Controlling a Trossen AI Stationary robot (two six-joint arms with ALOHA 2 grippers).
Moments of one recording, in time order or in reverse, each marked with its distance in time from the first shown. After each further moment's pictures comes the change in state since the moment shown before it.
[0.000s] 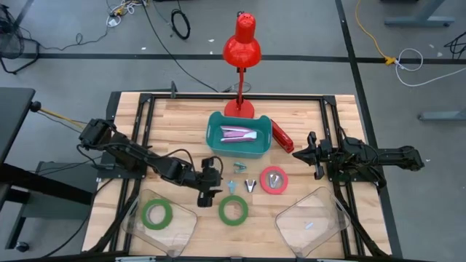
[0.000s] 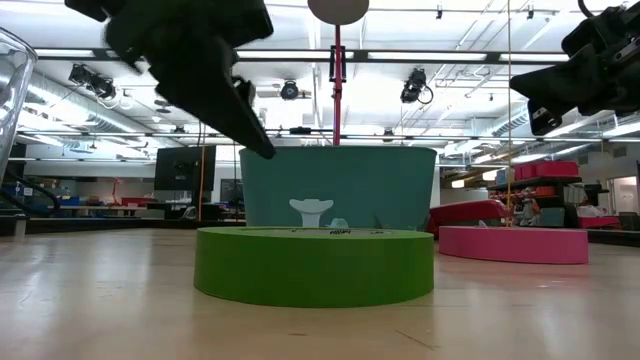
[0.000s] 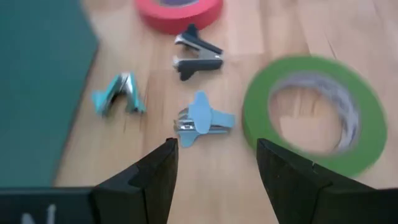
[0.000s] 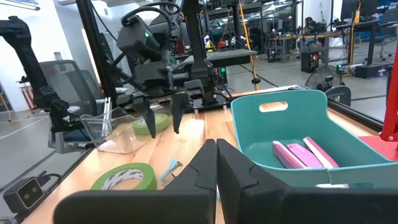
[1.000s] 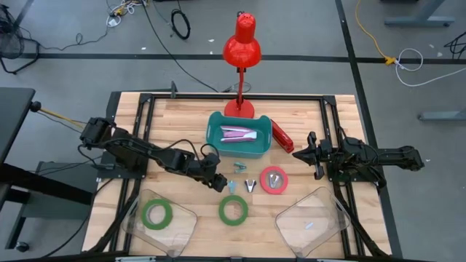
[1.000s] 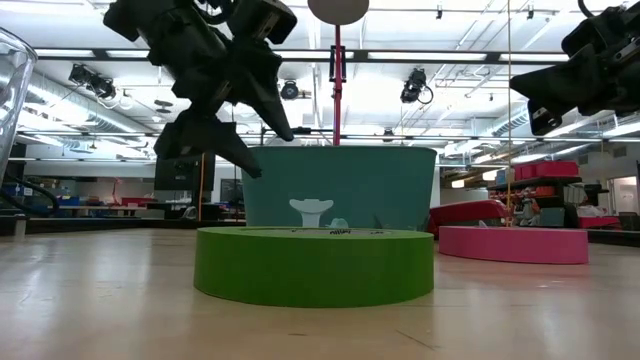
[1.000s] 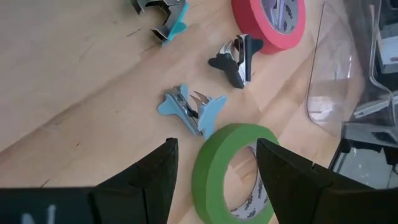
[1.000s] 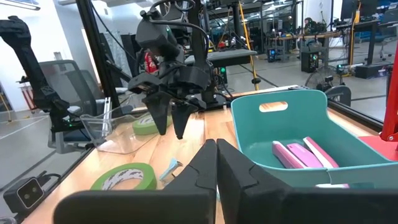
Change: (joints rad) left arm 0.118 -0.003 0.000 0.000 0.198 -0.945; right arm 0.000 0.000 0.000 0.000 0.000 0.000
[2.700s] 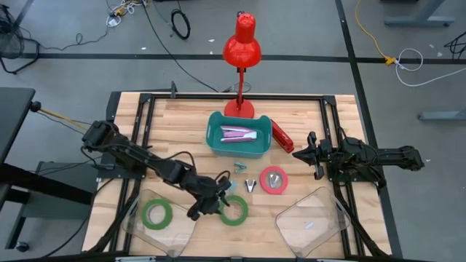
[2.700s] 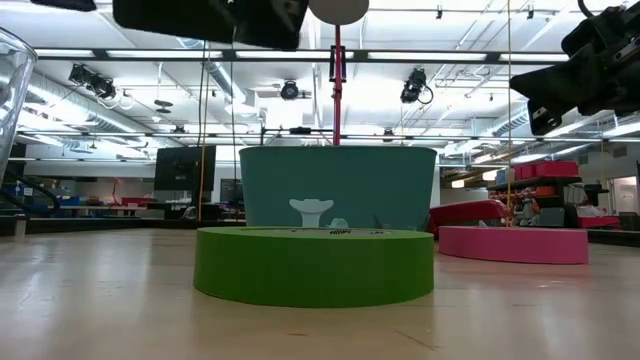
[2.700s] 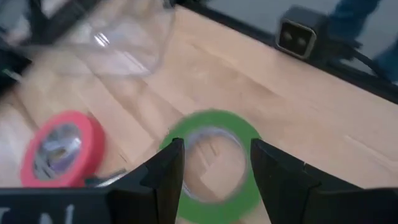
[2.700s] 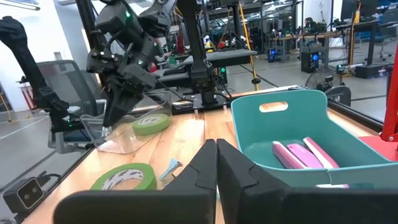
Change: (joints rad) left arm -0.153 0.046 0.171 -0.015 0.195 1.695; right arm 0.000 0.003 0.000 0.004 0.000 0.000
